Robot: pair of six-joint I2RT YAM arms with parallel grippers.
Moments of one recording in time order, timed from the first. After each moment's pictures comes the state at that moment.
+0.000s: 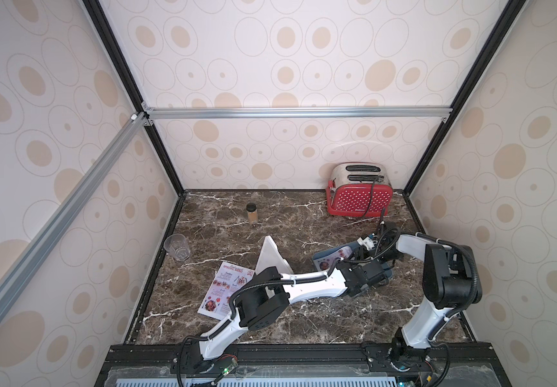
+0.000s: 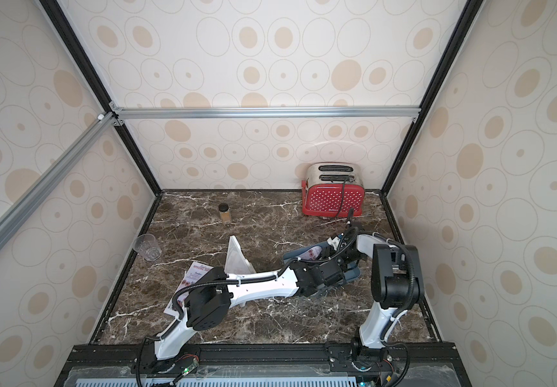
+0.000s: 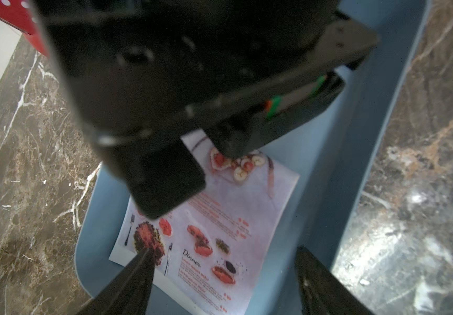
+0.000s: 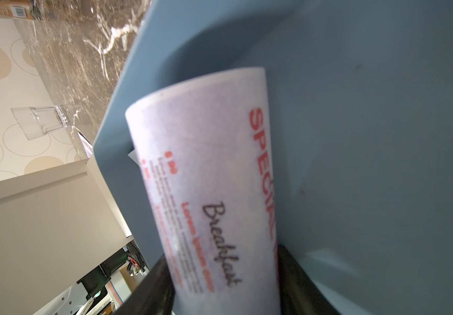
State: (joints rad) left arm -1.23 2.27 1.89 -0.69 -0.48 -0.14; right arm -0.04 1.78 1.01 -0.72 -0.71 0.18
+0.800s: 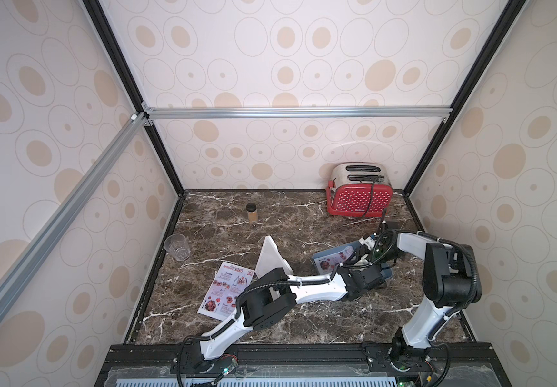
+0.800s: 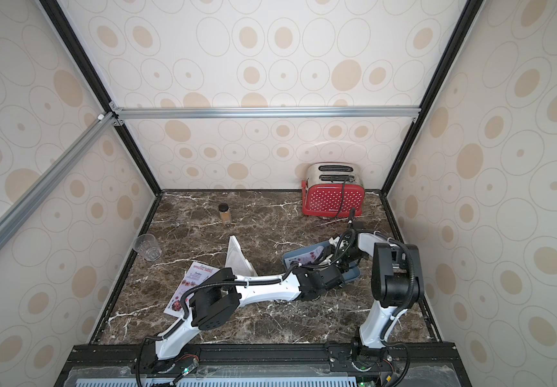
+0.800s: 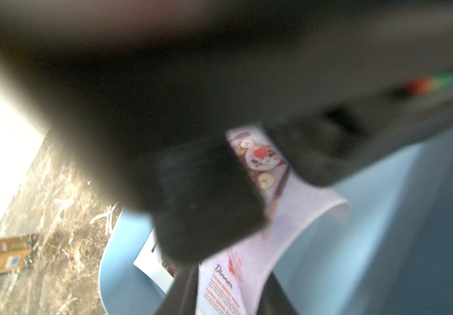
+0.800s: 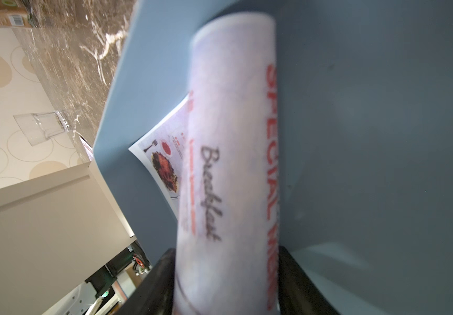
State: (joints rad) left arm -1.23 2.31 1.81 -0.53 -0.69 -0.13; right arm -0.06 1.79 1.04 -0.76 -0.72 0.19
